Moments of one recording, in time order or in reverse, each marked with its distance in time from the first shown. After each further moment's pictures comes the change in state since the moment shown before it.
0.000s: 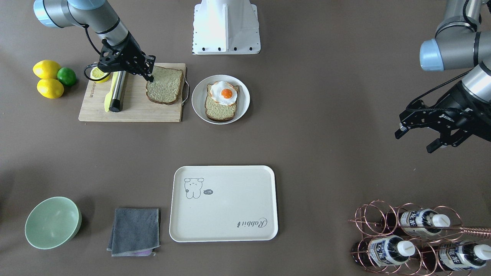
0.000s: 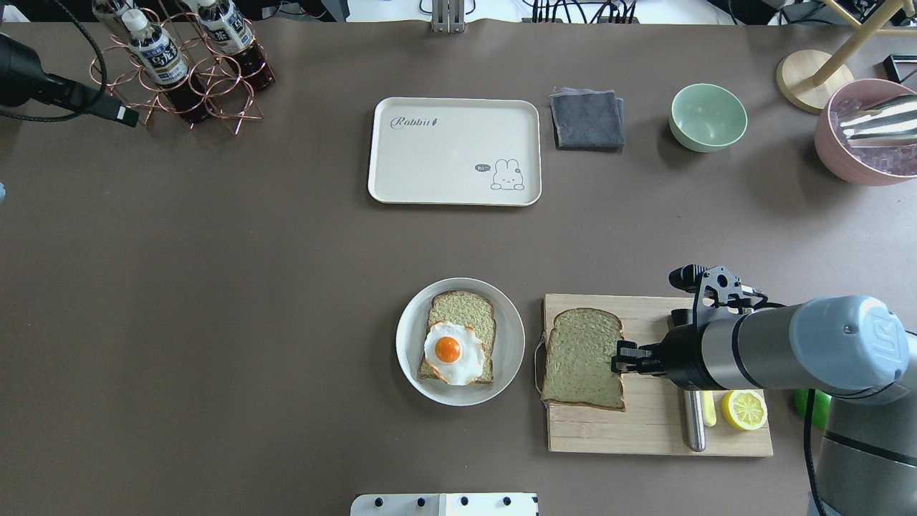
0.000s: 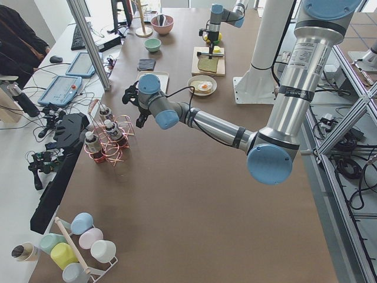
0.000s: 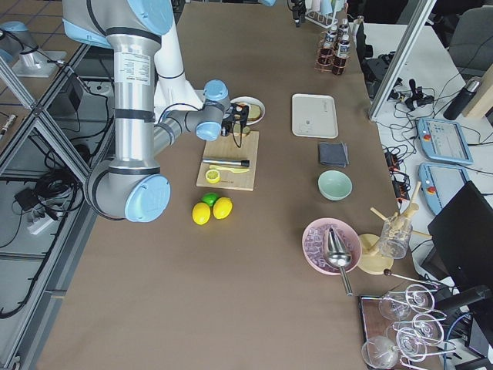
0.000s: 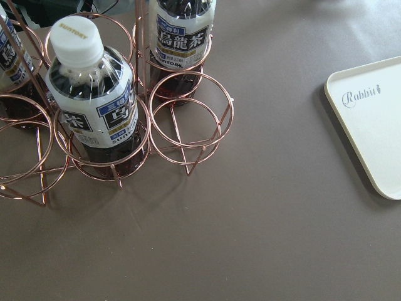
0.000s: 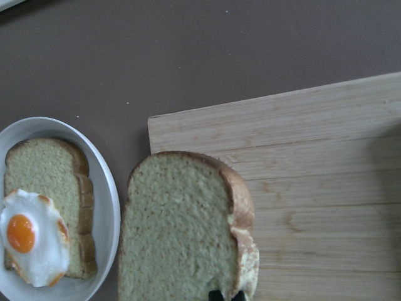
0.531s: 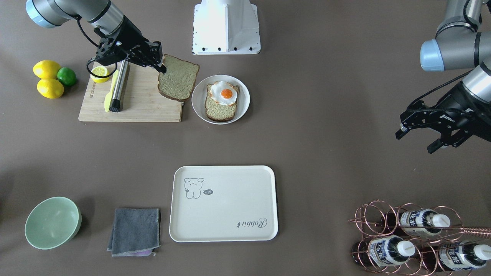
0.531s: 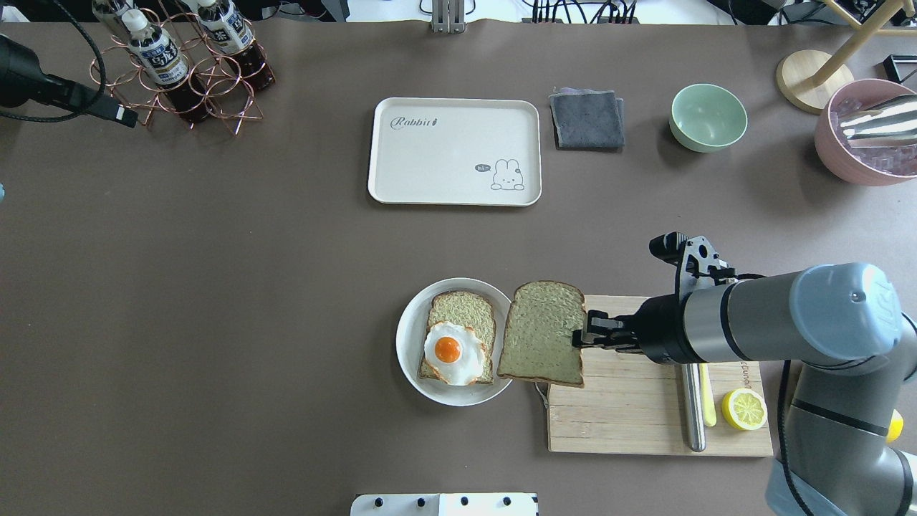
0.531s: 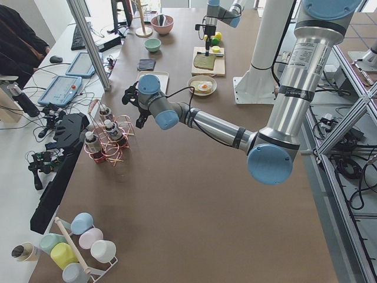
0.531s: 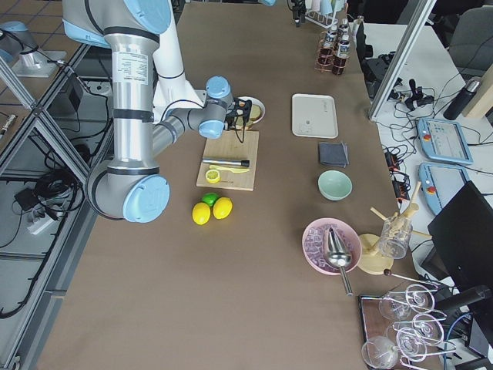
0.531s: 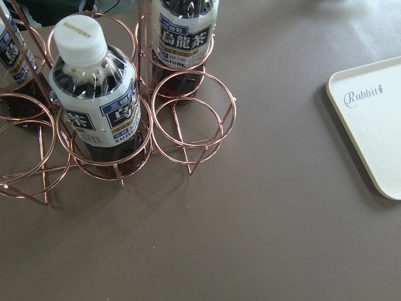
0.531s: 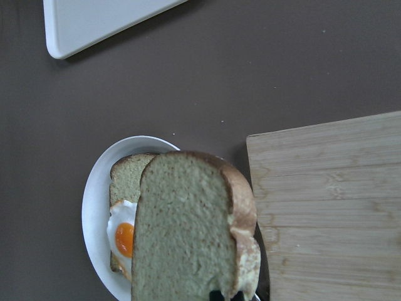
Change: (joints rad) left arm -0.001 0.001 0.002 0.000 0.000 -0.002; right arm 0.059 0.091 -0.025 0.111 0.062 0.048
